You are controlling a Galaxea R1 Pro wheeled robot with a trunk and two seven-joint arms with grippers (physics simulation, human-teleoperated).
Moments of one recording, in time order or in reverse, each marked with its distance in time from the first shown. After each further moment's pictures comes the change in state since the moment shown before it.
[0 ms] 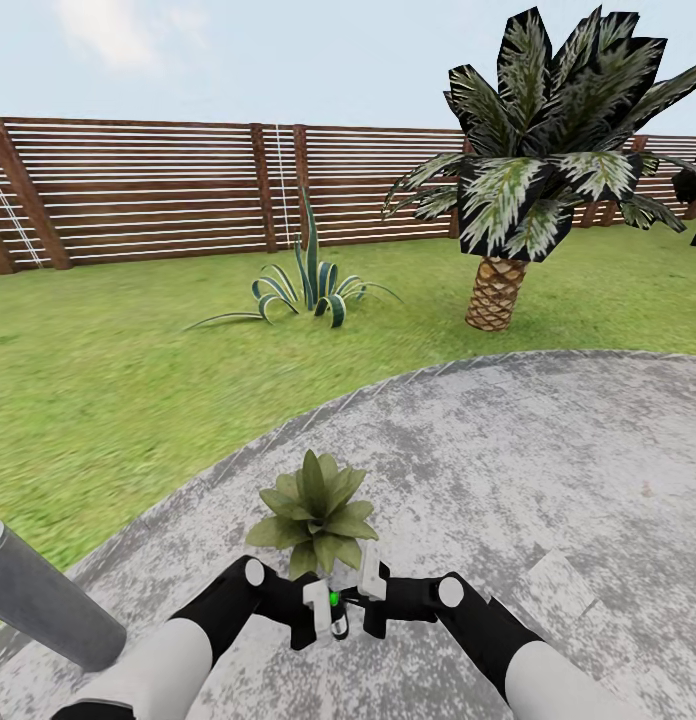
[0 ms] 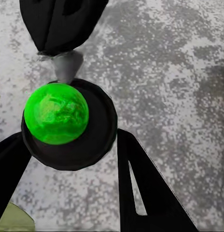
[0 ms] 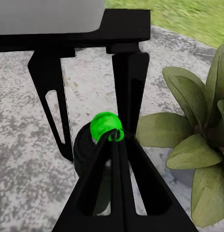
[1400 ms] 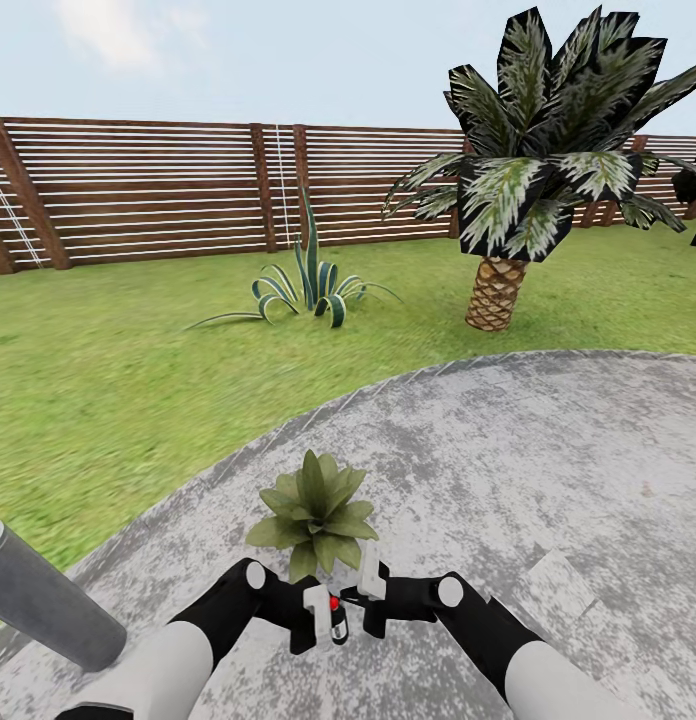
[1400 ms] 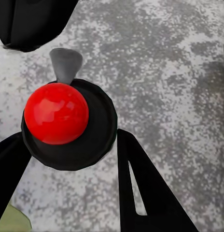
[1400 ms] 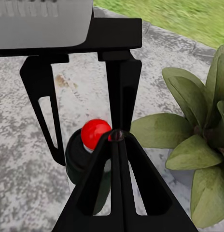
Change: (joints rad) left arm 0.008 -0.004 0.000 -0.004 -0.021 -0.002 -0.001; right arm 0.000 0.001 0.000 -0.002 -0.001 0.001 0.000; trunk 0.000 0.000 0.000
